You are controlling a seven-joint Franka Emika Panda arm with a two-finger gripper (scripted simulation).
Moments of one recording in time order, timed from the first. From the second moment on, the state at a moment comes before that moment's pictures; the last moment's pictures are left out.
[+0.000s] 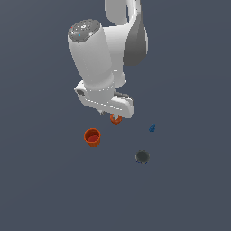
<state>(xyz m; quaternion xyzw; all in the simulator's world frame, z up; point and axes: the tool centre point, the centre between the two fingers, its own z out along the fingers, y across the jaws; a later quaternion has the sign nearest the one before) 0.013 -0.026 0.246 -0.97 0.23 0.02 0.06</state>
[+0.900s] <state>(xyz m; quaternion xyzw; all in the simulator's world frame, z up) -0.021 -0.111 0.117 -0.78 0.61 0.09 0.12</state>
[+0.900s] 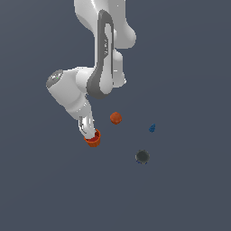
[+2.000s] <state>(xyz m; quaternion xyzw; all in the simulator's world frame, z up) -0.032 -0.117 0.071 -0.73 0.66 0.10 0.12</state>
